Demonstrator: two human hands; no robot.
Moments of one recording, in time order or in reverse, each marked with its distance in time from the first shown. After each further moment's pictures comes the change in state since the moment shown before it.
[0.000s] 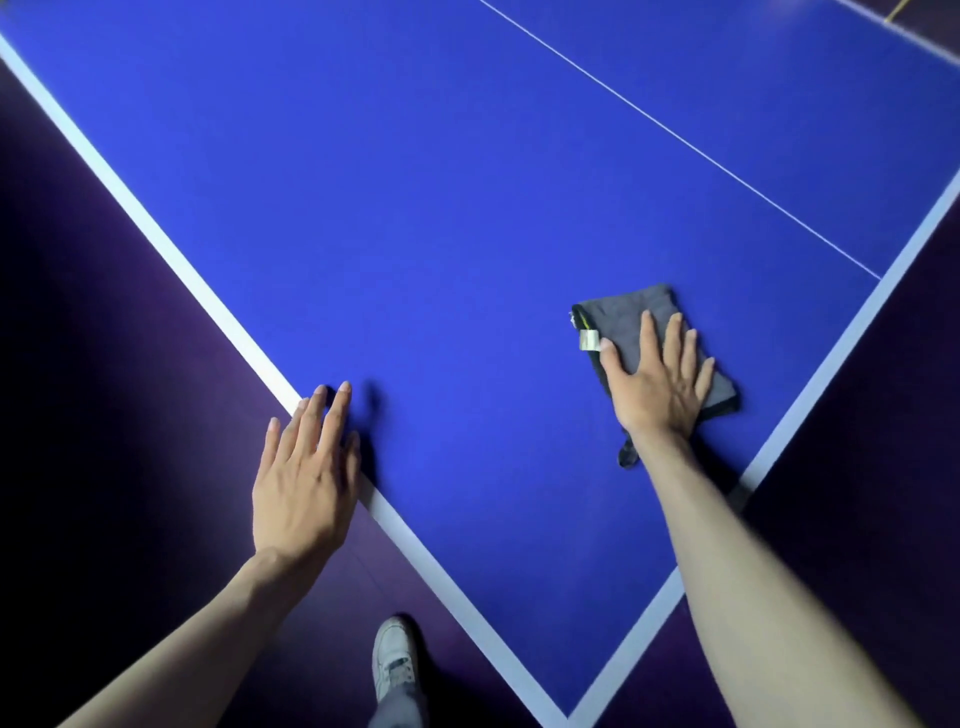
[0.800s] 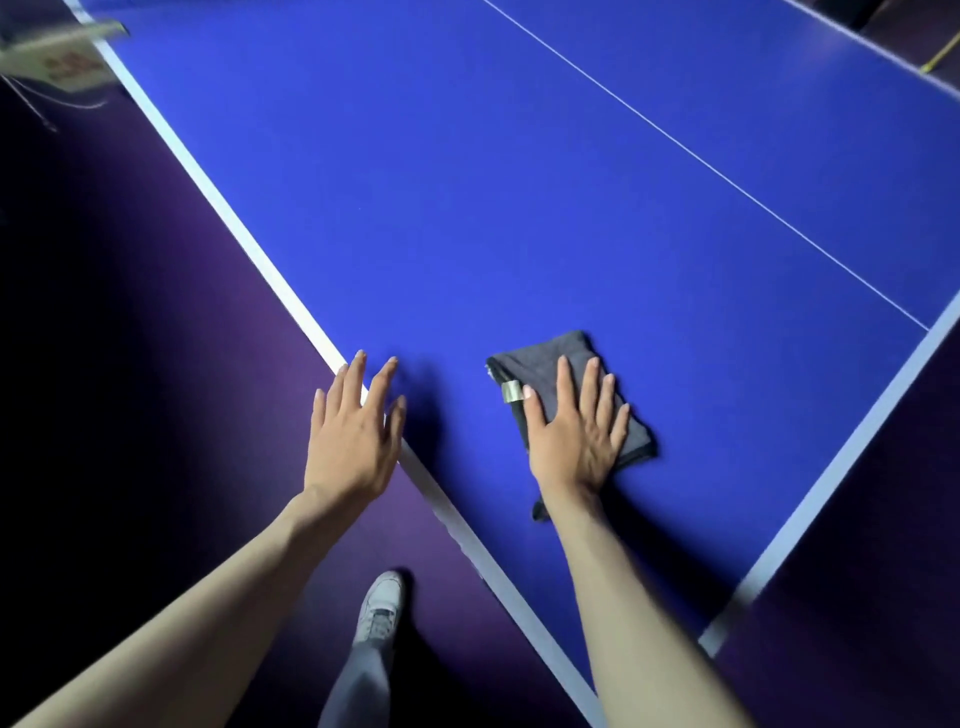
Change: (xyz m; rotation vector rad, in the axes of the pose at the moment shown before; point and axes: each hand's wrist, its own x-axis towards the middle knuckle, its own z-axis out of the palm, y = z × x) left_hand 0.042 -0.035 -0.039 -0.144 -0.063 -0.062; right_hand -0.109 -0.139 0.028 0.000 0.035 -0.122
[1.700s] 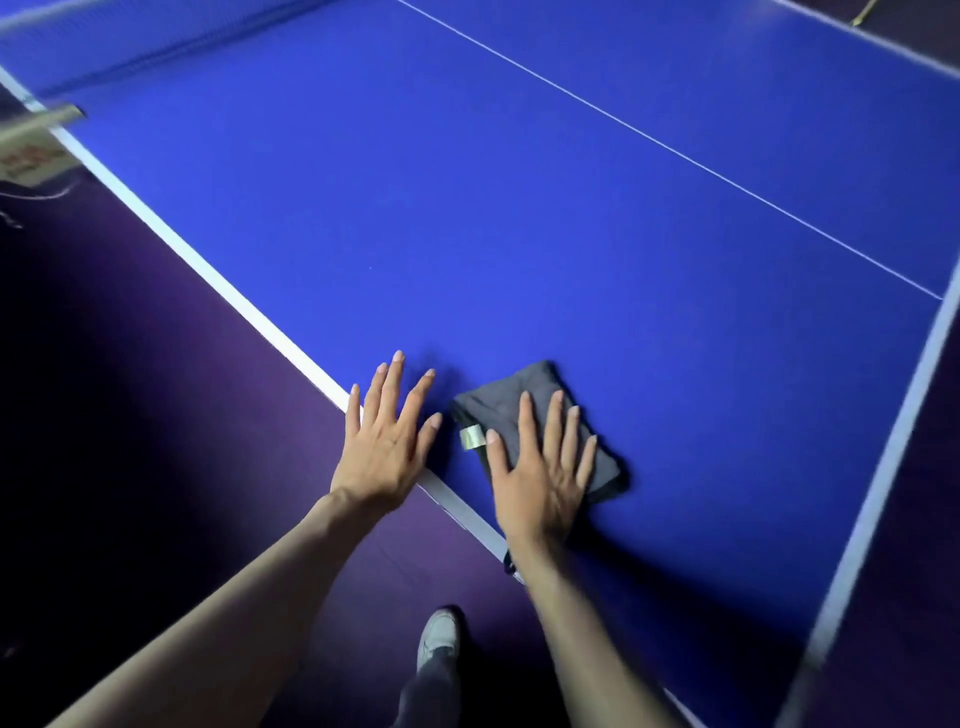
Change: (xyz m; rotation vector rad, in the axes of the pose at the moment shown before) left_hand 0.106 -0.065 -0.006 0.112 -0.091 0.293; right_hand -0.025 -0.121 0.023 0.071 0.075 0.059
